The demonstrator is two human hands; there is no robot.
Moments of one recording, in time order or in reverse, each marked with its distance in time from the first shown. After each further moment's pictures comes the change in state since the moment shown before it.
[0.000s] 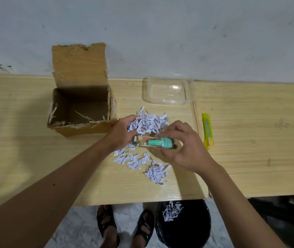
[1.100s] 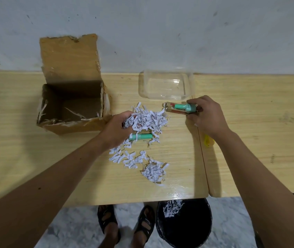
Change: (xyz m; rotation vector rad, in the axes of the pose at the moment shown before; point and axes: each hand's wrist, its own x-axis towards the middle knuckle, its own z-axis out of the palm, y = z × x) left_hand 0.000 -0.001 0.001 -0.076 -0.036 -0.161; right_hand 0.050 0.115 -0.045 -0.284 0.099 0.267
